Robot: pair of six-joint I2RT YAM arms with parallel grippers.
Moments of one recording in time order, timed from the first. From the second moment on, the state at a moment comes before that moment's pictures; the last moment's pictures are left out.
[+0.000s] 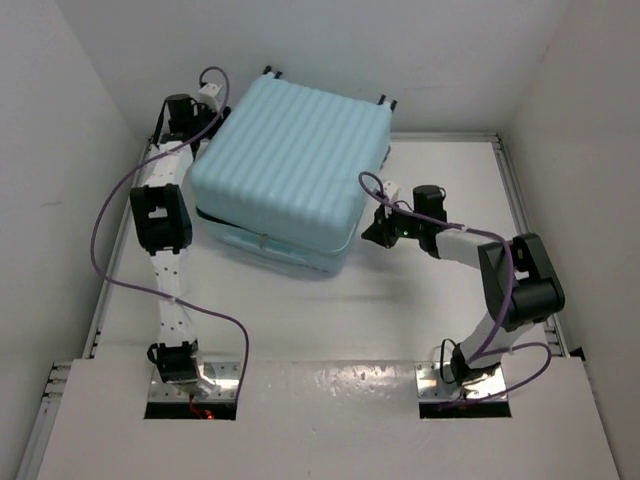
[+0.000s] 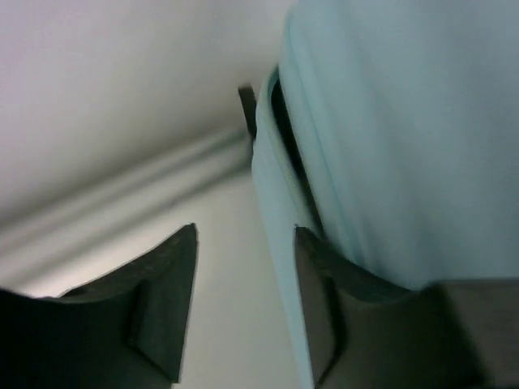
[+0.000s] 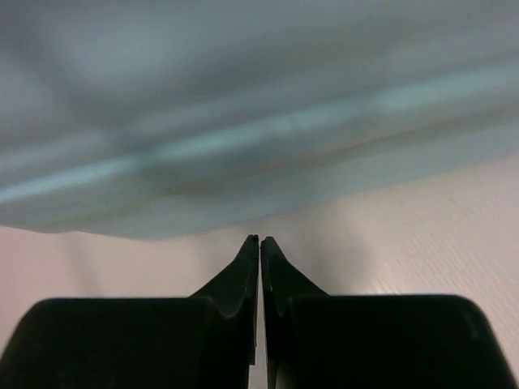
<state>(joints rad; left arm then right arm) 0.12 2.51 2.26 -0.18 0.63 0.16 0.22 1.70 0.77 0.28 -0.76 -0.23</state>
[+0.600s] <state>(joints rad) 0.07 1.82 1.88 -0.11 0.10 -0.22 0.77 1.76 0.63 0.63 -0.48 -0.46</state>
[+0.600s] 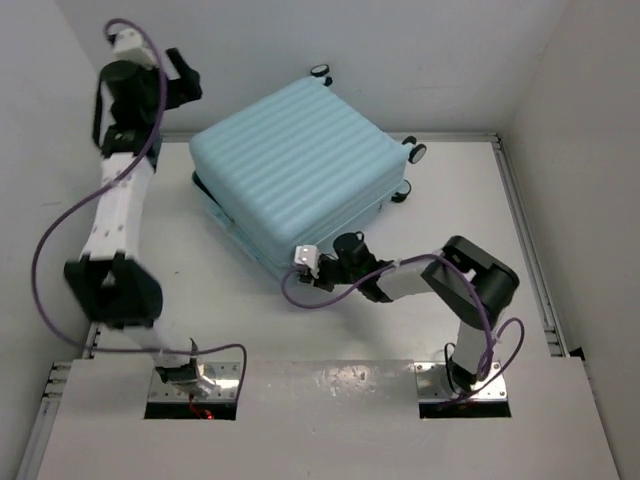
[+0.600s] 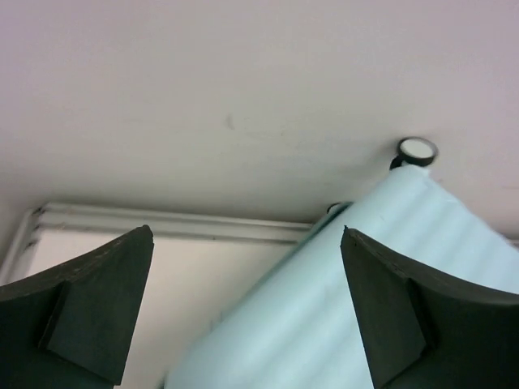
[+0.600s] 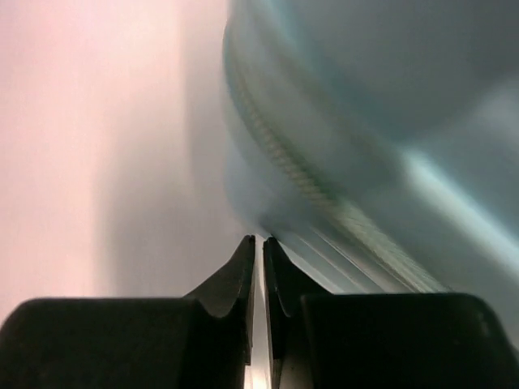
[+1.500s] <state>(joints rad) 0.17 1.31 0.91 -0.44 0.10 -0.61 0.20 1.10 0.73 0.19 -0.38 -0.03</state>
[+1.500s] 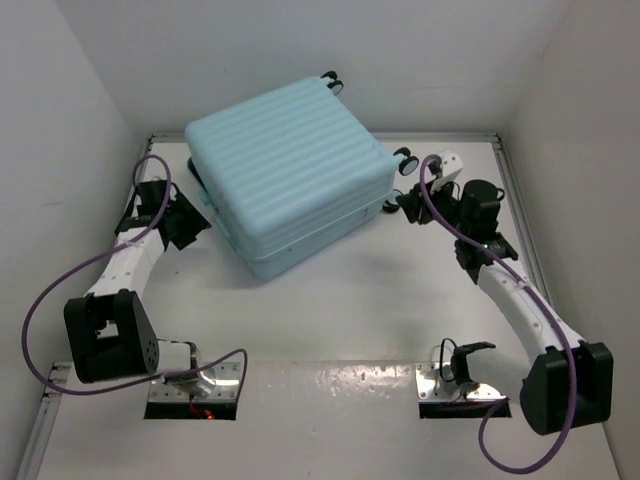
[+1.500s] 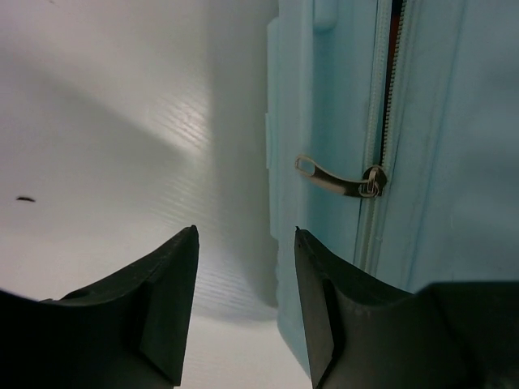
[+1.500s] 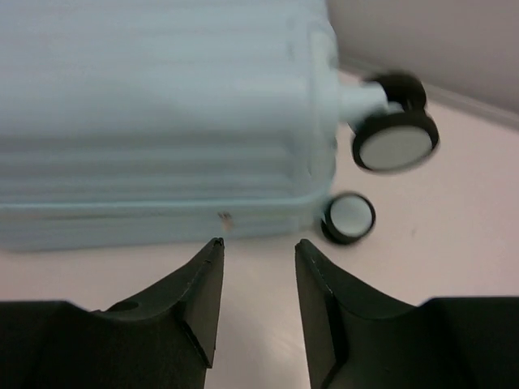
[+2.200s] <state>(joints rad) 0.03 1.67 1.04 -0.39 -0.05 -0.68 -0.22 1.44 0.82 0.15 -0.45 0.22</state>
